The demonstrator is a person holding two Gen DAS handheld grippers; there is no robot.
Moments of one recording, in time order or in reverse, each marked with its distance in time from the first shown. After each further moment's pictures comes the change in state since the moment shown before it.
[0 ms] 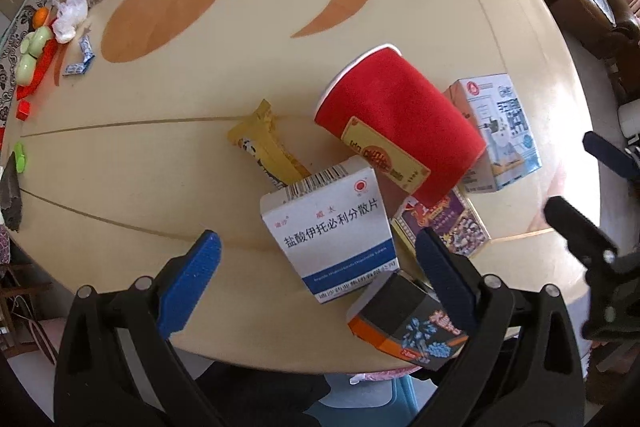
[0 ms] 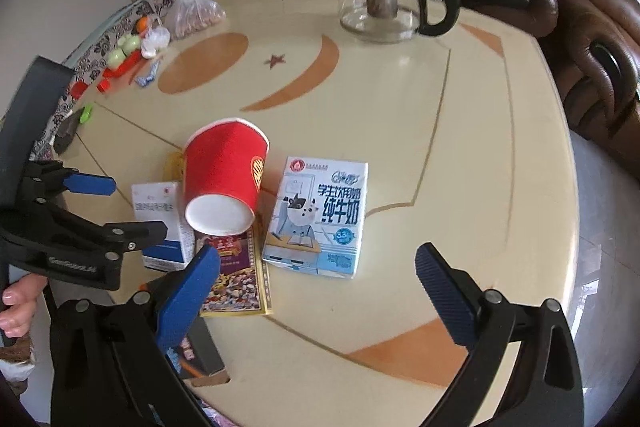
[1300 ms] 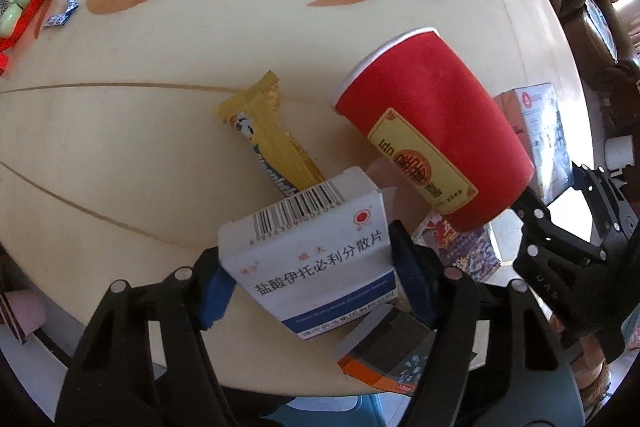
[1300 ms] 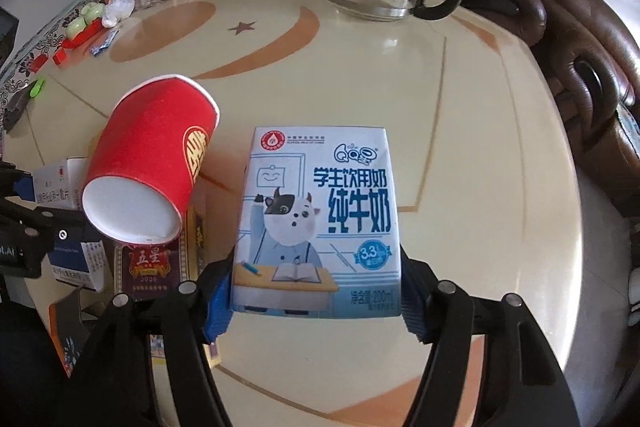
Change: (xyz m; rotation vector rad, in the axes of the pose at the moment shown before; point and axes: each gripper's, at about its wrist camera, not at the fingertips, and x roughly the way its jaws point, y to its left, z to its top) left arm 0.044 0.034 0.011 -0.123 0.029 -0.102; right arm 0.061 0.005 -0.008 -0.047 -0.011 -0.180
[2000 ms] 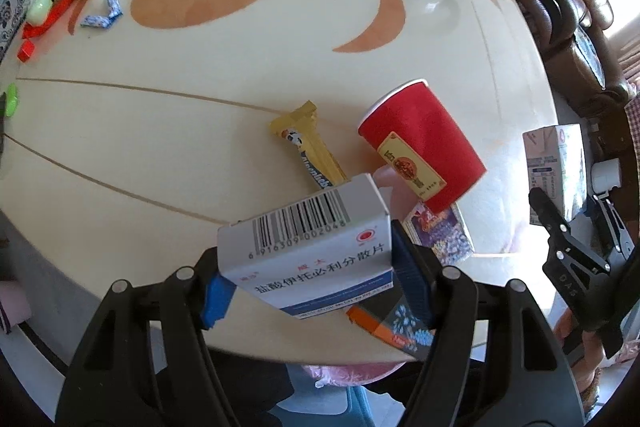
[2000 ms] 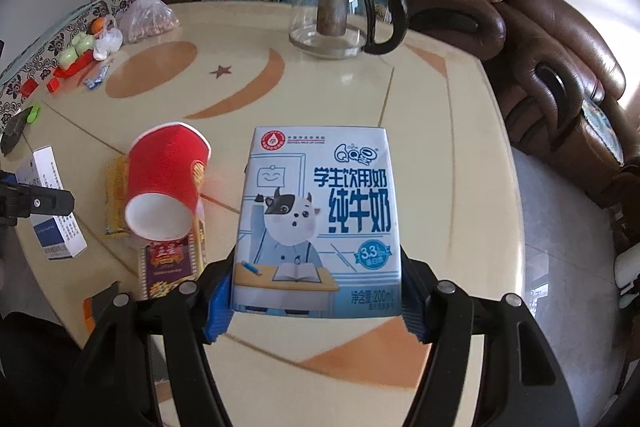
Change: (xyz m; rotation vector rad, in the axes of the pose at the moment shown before) left arm -0.065 0.018 -0.031 -0.040 -0.105 -0.033; right arm -0.072 -0.010 -0.005 0.047 -0.084 -0.082
